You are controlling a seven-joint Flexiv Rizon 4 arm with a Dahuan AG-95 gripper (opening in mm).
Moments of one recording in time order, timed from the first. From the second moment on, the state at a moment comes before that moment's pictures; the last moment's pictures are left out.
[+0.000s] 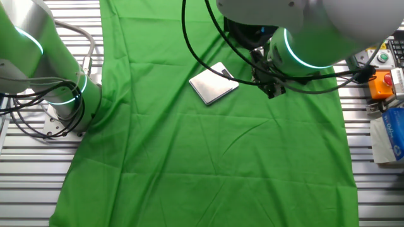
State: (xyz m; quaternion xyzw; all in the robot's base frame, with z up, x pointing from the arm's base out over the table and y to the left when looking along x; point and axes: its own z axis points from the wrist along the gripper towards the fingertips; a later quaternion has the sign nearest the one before) arm 0.500 0.000 0.169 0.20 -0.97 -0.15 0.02
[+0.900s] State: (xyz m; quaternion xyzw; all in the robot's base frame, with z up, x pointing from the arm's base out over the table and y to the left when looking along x) arm 0.496 0.092 0.195 0.19 -0.95 -0.22 0.00
